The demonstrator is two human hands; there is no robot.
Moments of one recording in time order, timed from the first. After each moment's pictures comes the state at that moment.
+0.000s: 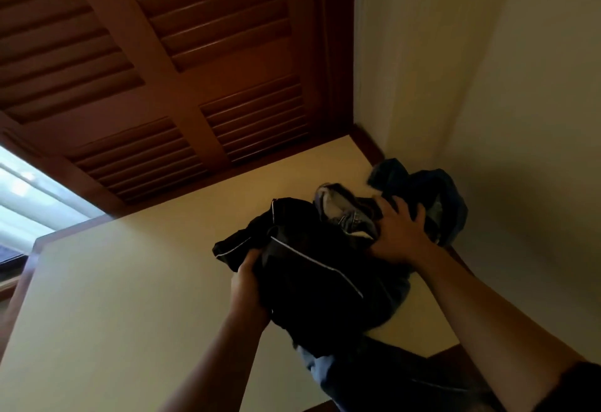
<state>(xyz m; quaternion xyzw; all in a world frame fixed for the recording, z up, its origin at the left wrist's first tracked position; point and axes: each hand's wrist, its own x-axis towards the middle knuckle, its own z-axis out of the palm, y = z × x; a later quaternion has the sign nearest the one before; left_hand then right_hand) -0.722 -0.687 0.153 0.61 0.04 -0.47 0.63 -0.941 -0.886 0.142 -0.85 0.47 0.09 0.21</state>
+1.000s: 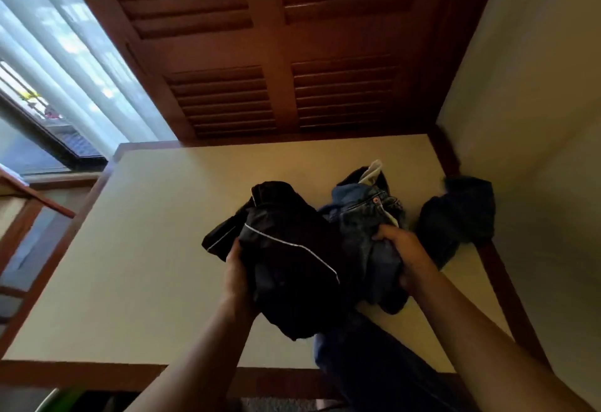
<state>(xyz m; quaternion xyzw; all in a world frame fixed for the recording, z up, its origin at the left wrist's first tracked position) -0.705 -0.589 0.161 0.47 0.13 -0.39 0.78 -0.865 -0.802 0.145 -0.40 0.48 -0.13 0.76</state>
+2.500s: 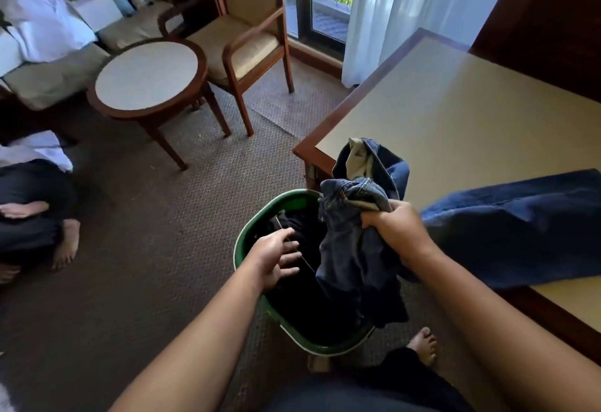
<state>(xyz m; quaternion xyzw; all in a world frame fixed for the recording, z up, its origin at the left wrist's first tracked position) -0.670 -0.003 0.085 0.59 0.33 -0.34 0.65 -0.677 -0.241 0.137 -0.78 0.25 0.09 0.57</state>
